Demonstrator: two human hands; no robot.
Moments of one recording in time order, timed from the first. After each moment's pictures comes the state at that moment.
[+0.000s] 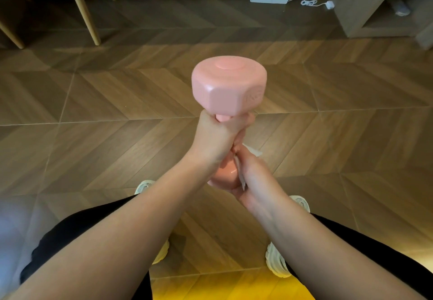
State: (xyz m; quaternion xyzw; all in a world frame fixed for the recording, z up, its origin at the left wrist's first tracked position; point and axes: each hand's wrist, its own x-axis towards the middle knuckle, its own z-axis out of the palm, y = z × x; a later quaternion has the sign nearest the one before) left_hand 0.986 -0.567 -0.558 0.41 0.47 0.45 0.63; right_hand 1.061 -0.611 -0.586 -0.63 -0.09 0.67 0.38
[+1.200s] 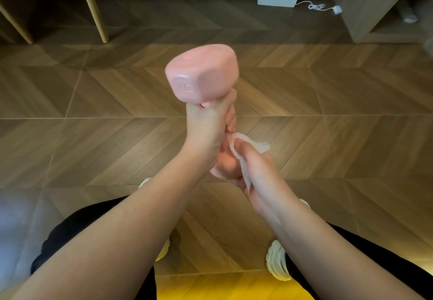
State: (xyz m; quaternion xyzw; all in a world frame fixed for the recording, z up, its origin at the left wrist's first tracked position) left_hand 0.977 -0.552 -0.554 0.30 0.46 0.57 0.61; right_hand 1.065 -0.609 -0.596 -0.59 -0.16 0.66 0.43
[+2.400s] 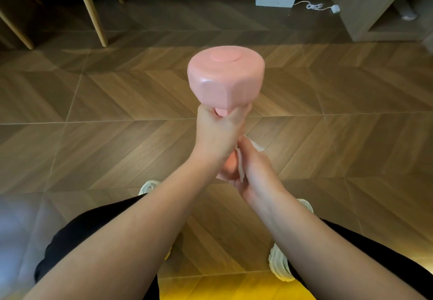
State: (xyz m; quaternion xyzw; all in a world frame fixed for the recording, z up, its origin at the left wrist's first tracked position) left_hand 0.986 -0.560 -0.551 0.38 0.50 0.54 0.56; right_hand 1.055 -0.597 -0.593 -0.59 -0.09 0.68 0.43
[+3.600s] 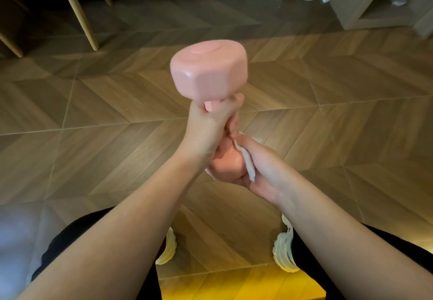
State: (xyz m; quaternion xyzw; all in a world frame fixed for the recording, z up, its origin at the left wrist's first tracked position) left_hand 0.974 -0.557 -0.555 0.44 0.40 0.50 0.63; right_hand 1.077 -0.605 -0.580 -0.56 -0.14 0.73 0.37
